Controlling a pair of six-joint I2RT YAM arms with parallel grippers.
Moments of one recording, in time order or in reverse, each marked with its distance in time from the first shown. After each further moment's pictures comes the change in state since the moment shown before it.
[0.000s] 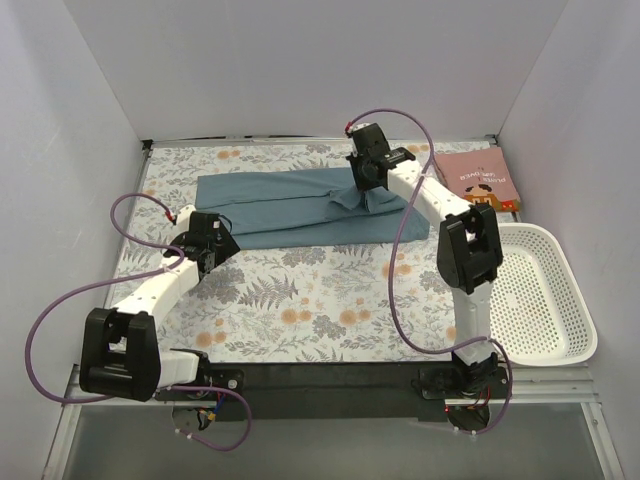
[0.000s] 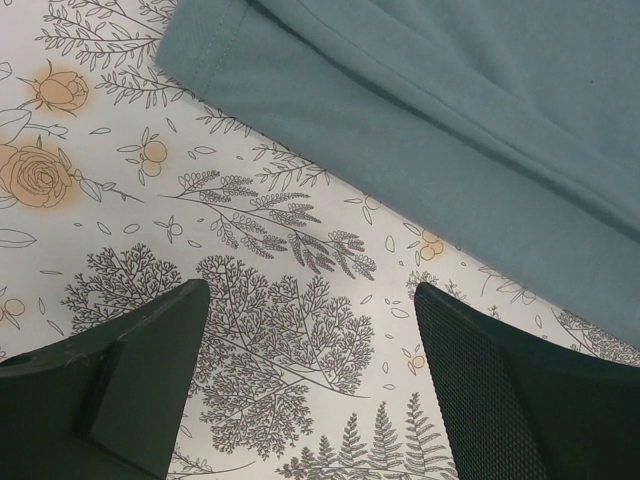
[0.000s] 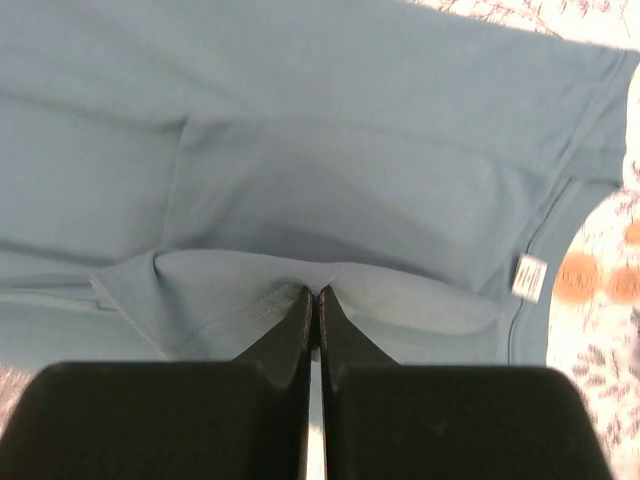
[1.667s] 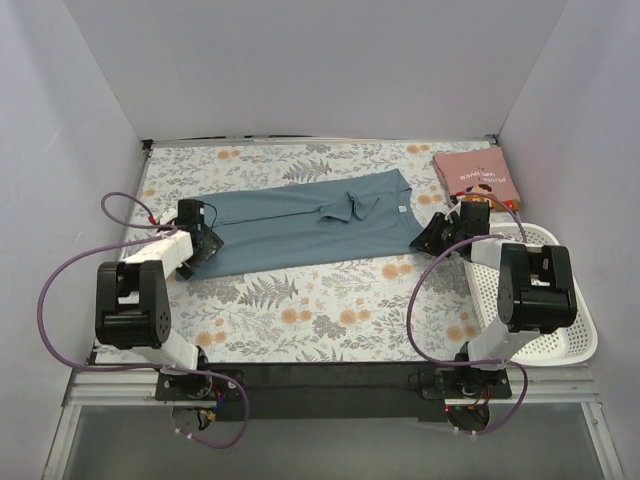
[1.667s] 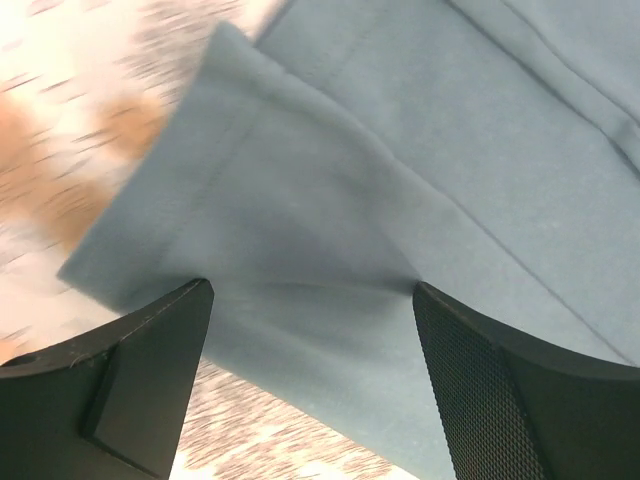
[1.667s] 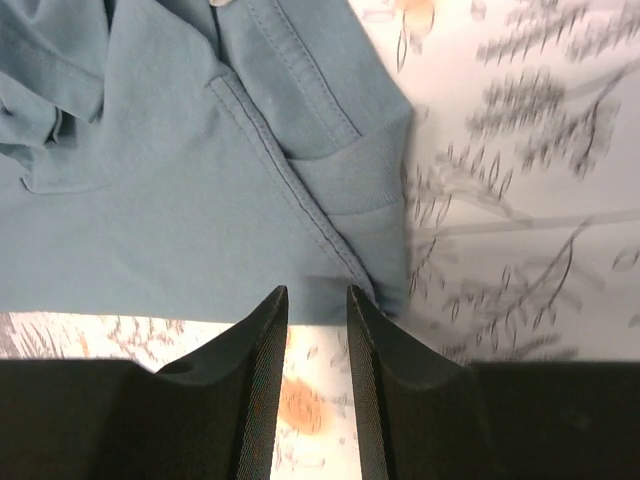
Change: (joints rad) left arm 0.159 0.341 0.199 -0.050 0.041 -0.104; right arm -0.544 -0.369 -1.032 0.678 -0.631 0.372
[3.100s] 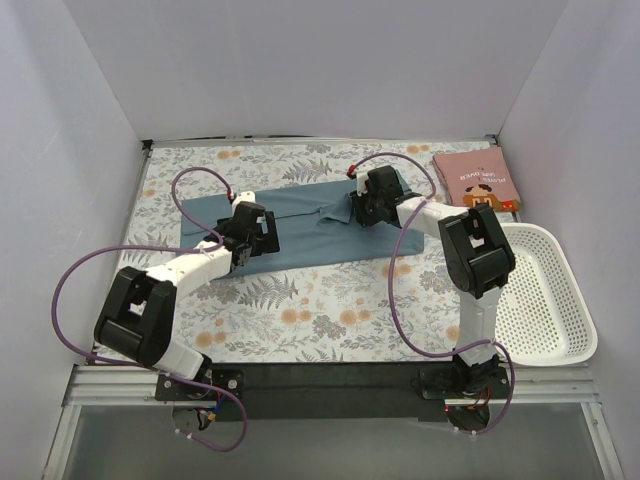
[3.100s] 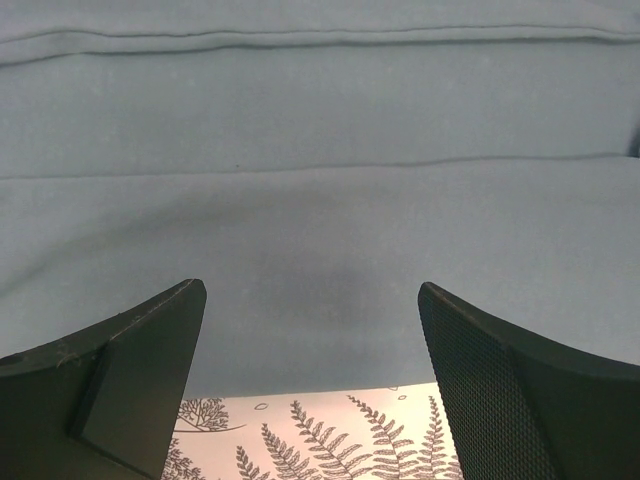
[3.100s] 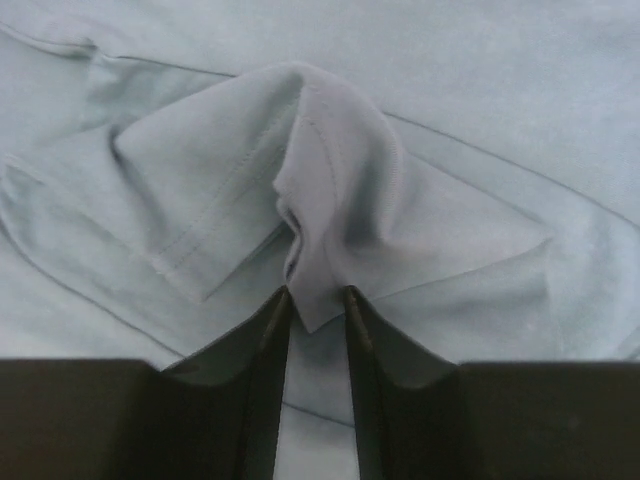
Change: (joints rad) left arm -0.429 -0.128 -0.081 0.210 -0.029 0.320; right arm 0.480 0.323 0.522 -0.154 0.310 -0.527
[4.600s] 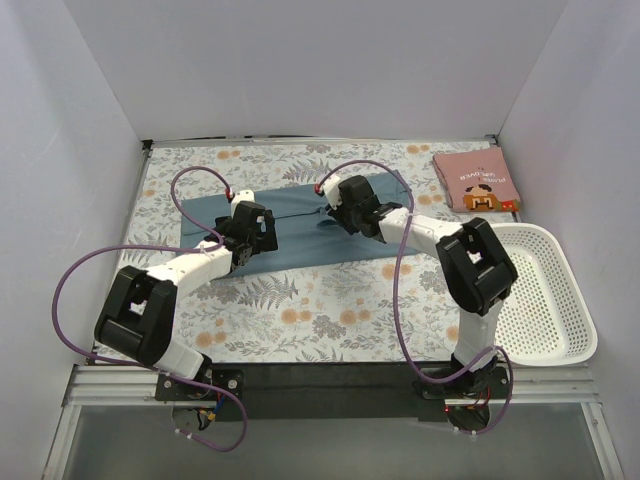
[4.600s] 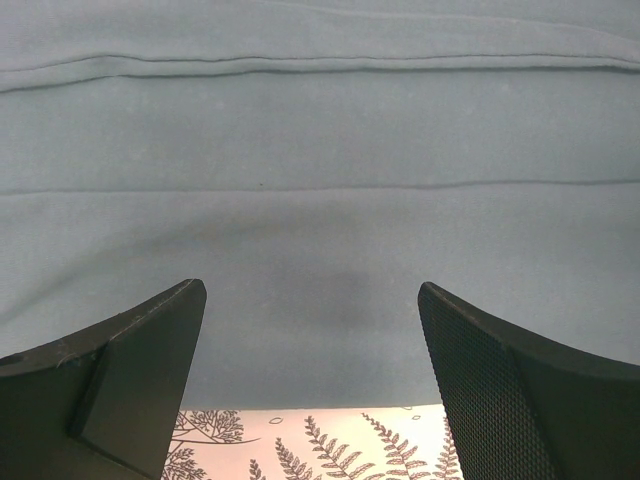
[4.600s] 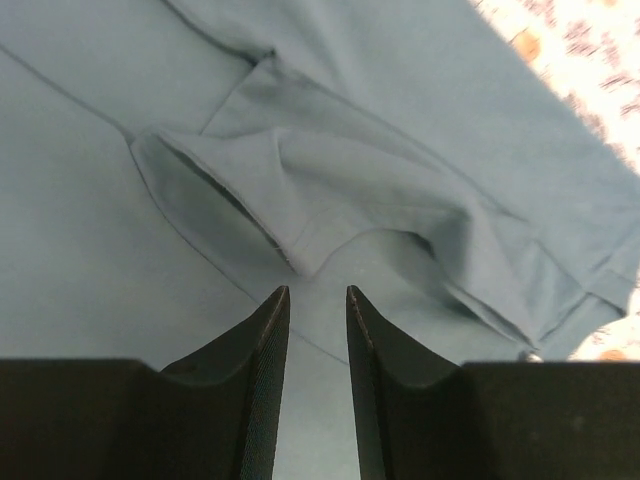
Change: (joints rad) left arm 0.000 0.006 0.001 0.024 -0.055 0.014; right arm 0.206 -0.135 -0.034 -0.035 0.253 -0.245
